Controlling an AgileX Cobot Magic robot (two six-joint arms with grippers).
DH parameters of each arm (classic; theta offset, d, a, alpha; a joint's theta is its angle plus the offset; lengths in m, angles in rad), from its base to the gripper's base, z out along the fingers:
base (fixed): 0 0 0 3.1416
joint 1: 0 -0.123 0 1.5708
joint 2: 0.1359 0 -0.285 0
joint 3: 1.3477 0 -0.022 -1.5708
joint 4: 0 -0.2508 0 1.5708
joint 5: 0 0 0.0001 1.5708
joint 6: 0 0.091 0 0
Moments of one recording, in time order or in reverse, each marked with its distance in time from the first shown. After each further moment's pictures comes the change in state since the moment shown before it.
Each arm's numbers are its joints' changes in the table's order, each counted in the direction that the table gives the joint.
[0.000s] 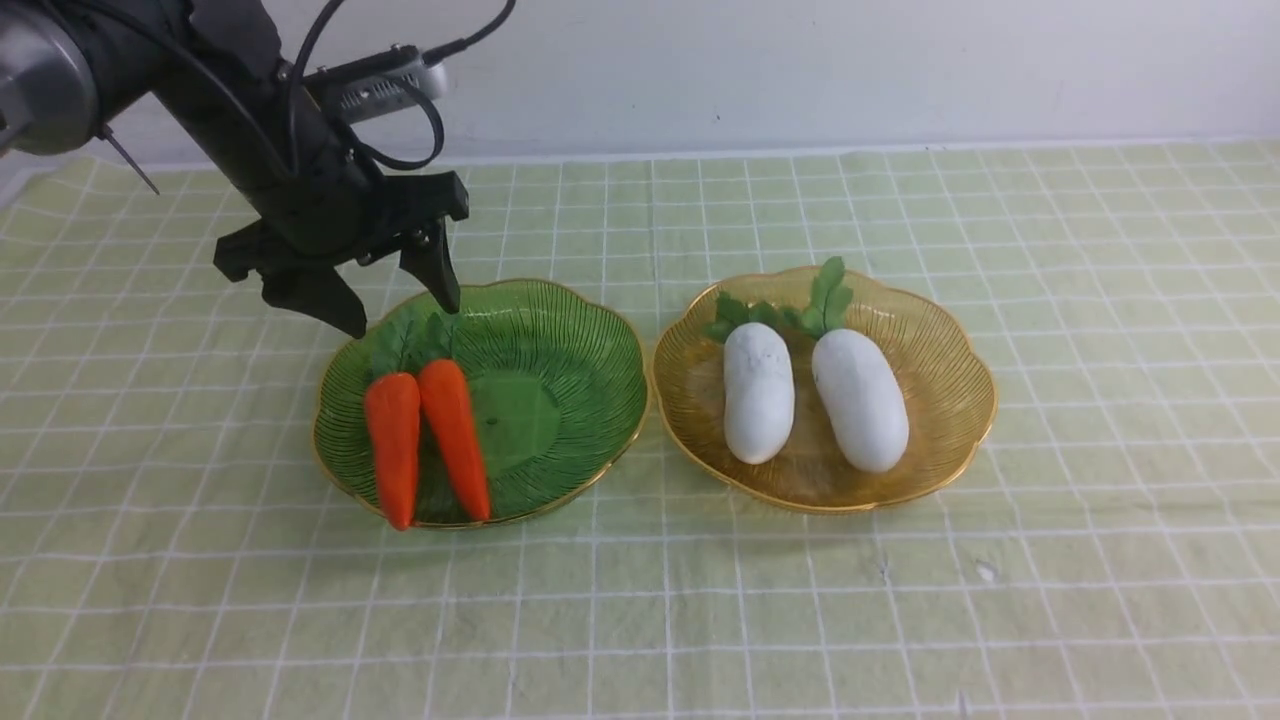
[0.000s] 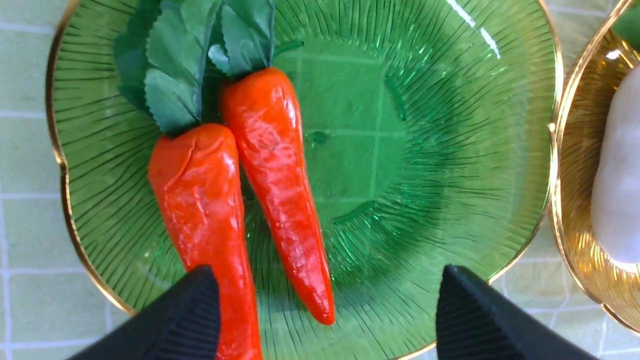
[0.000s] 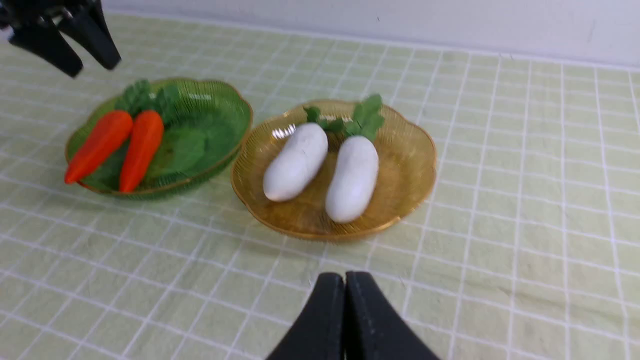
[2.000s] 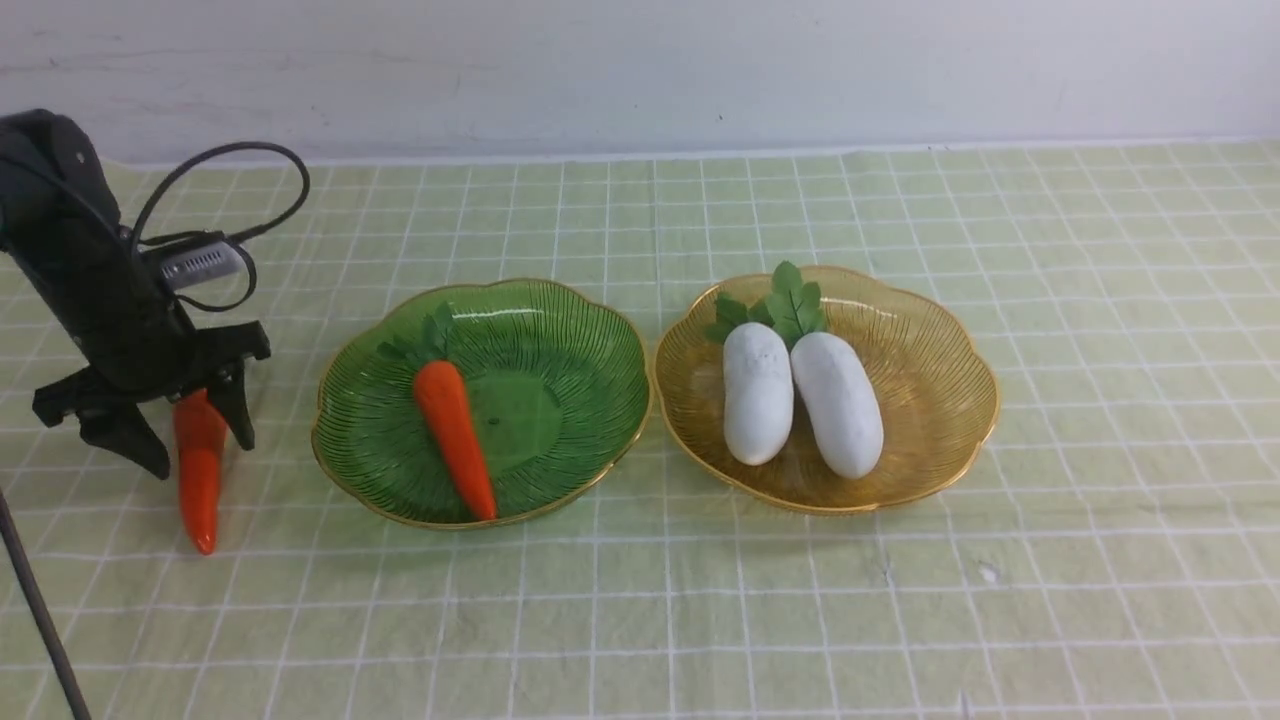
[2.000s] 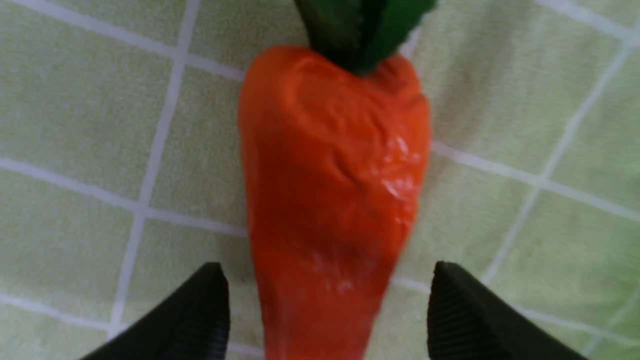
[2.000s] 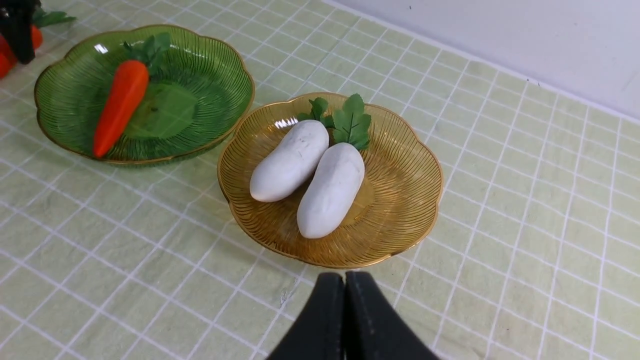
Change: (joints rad) right arm 0.000 0.467 -0.310 -0.019 0.032 -0.216; left arm -0.315 0.270 0.038 -0.130 -0.004 0.041
